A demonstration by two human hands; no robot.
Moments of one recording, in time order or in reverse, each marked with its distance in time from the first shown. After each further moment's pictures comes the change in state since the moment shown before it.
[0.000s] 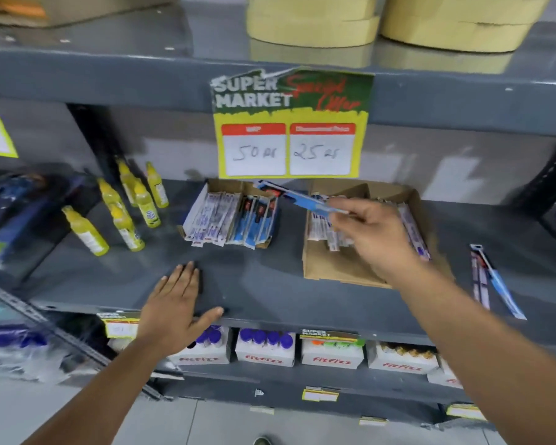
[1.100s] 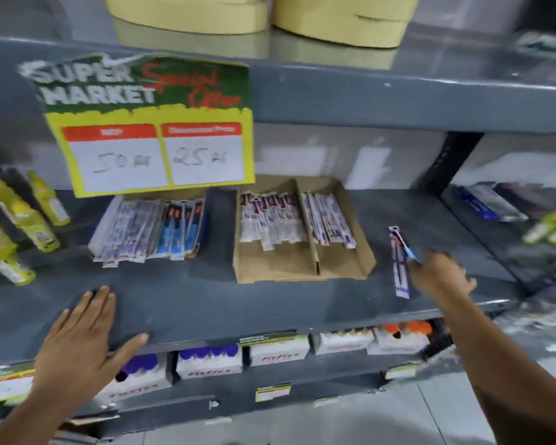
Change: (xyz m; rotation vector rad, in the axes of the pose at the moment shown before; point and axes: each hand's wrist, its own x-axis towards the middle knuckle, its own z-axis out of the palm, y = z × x) left_hand 0.006 -0.004 0.009 0.008 -0.007 -0.004; right_hand -0.041 0.126 -0.212 -1.129 0.456 0.769
